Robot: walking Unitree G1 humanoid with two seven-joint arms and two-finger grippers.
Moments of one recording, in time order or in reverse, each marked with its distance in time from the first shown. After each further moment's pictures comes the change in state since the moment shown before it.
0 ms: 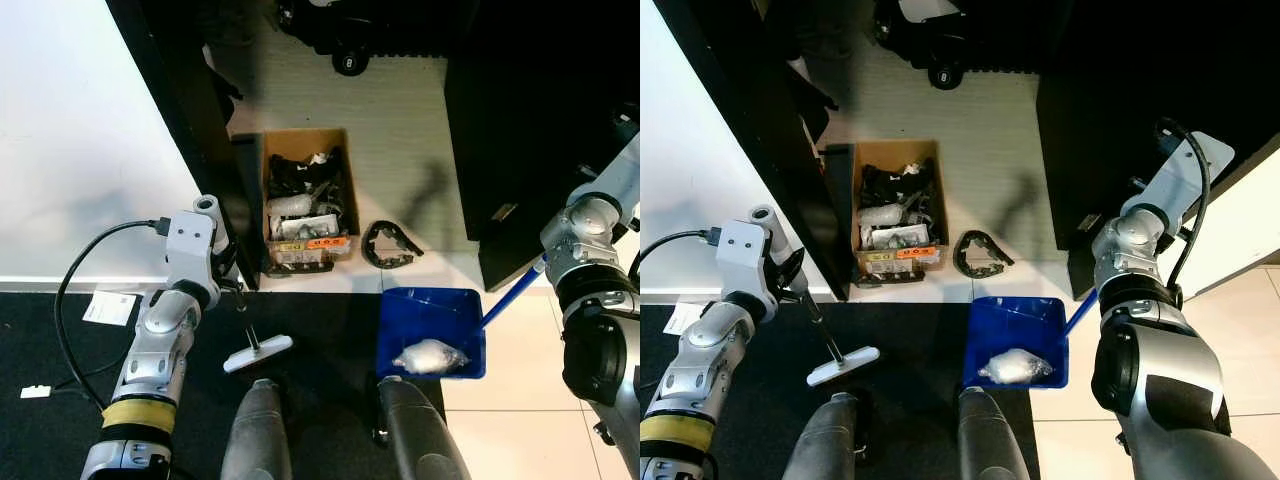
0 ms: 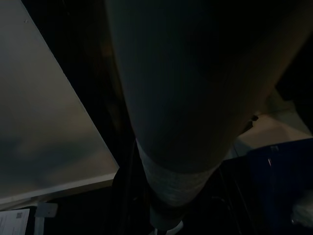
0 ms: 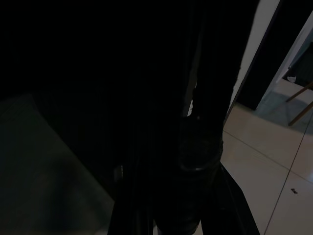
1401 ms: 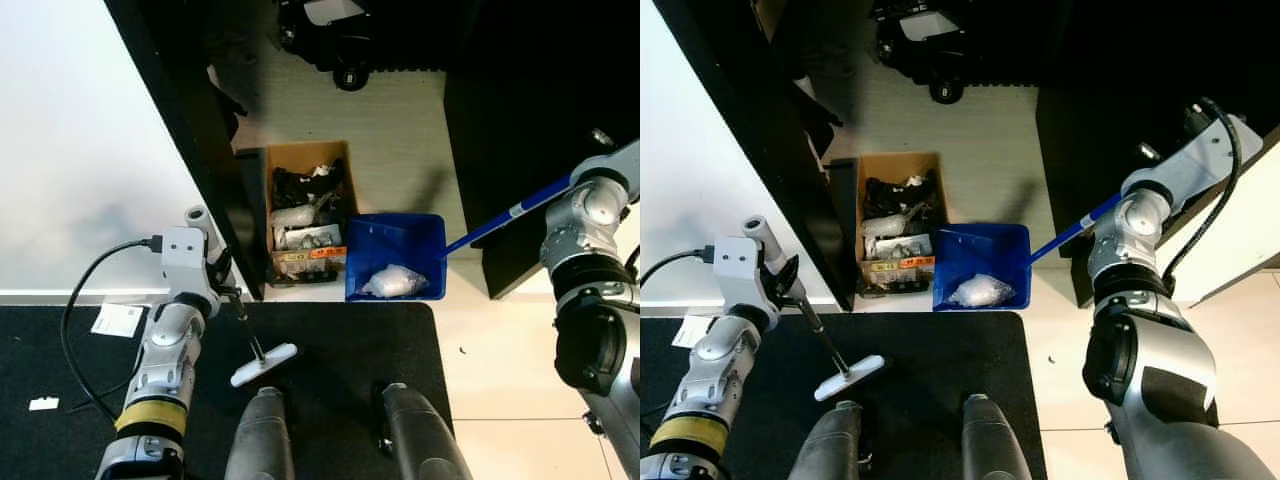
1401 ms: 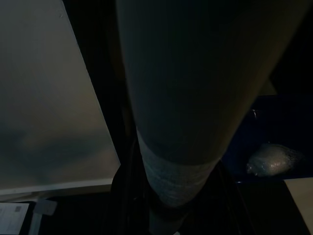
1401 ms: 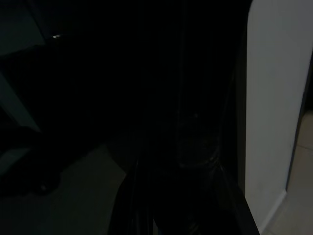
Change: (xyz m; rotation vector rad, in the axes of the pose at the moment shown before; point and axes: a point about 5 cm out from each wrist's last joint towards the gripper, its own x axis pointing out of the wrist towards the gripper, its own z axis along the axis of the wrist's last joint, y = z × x) left arm 0.002 -0.001 -0.024 -0.103 -0.042 0.093; right arm 0.000 0.015 0.032 0.294 -0.135 0.167
